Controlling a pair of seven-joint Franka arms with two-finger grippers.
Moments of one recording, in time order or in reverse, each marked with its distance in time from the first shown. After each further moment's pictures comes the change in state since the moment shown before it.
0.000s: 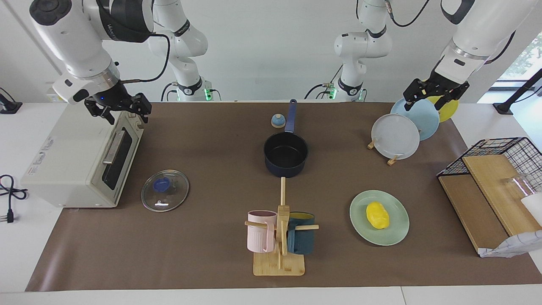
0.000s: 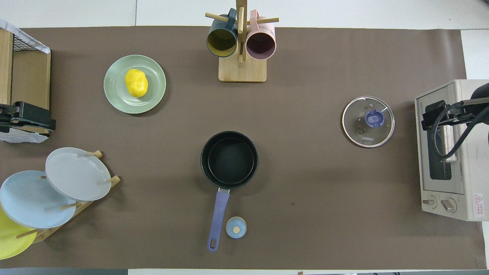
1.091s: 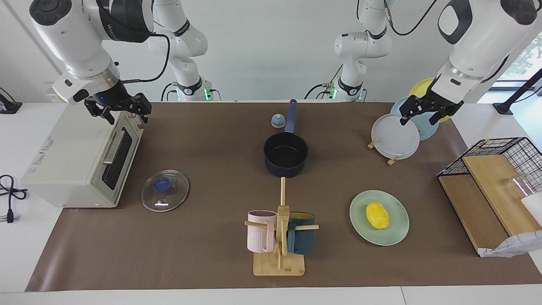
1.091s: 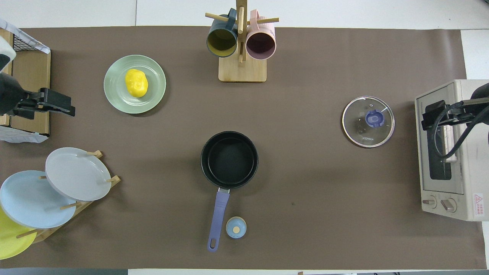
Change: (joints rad) left arm 0.000 0.128 -0.001 0.008 -0.046 0.111 -0.006; right arm 0.000 0.000 0.000 0.000 0.000 0.000 0.000
